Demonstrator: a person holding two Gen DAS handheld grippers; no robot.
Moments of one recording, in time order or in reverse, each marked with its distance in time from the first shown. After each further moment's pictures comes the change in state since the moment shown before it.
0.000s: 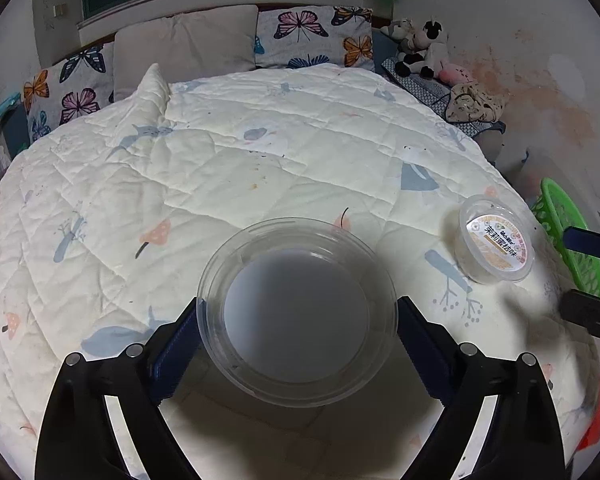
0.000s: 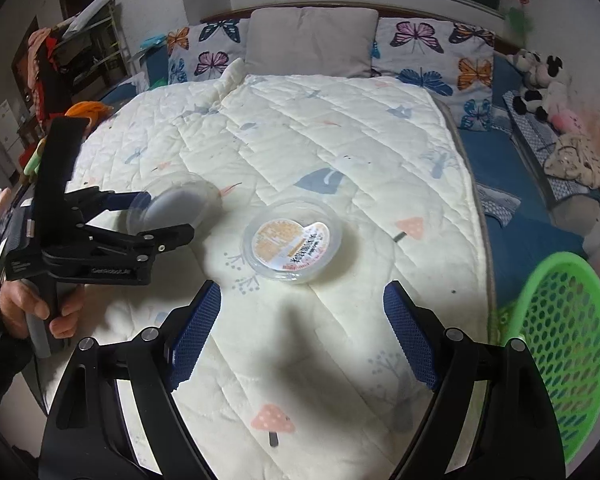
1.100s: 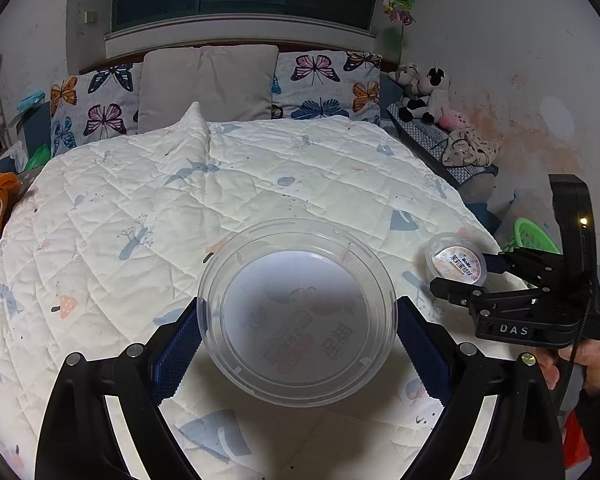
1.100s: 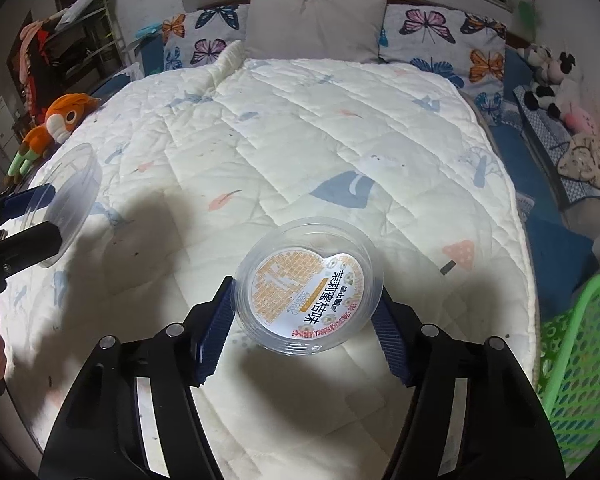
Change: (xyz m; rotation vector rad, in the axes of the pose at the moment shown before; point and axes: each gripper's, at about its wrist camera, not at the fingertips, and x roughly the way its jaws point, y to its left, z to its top) left arm -0.081 0.019 -0.013 -0.067 -0.134 -0.007; right arm 0.046 0.014 0.021 -0.012 0.020 -0.006
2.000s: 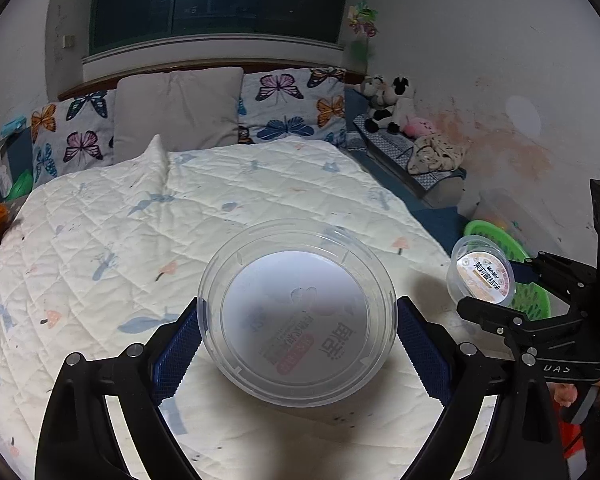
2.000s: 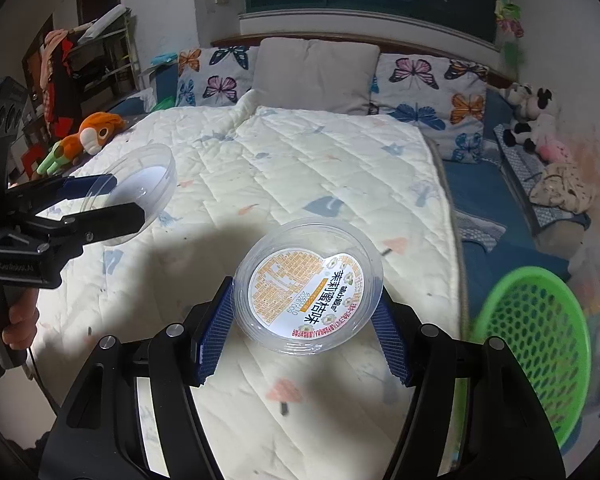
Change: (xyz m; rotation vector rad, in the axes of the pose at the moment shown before) left arm -0.036 -0.059 0.004 0.065 -0.055 -0.072; right arm -0.106 -0.005 -0.039 -0.024 -0.137 -0.045
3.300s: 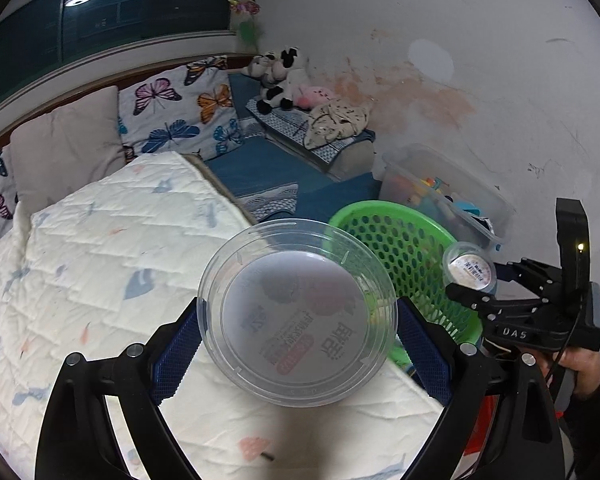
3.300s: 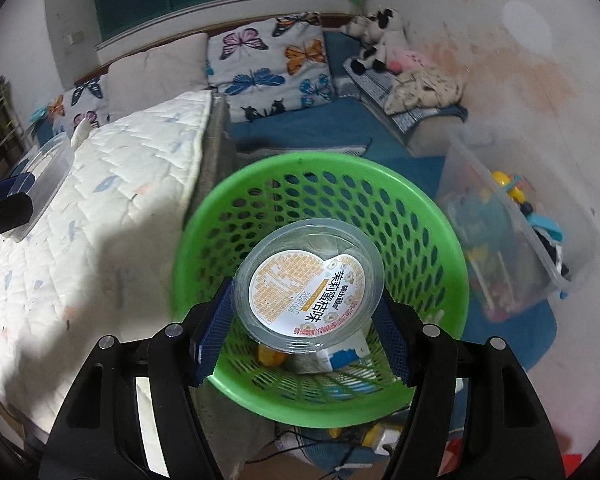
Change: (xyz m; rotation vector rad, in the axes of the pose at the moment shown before) left arm 0.061 -0.190 0.038 0.228 0.074 -0.217; right arm -0.065 -0.194 -0.109 0.363 0.058 -0.287
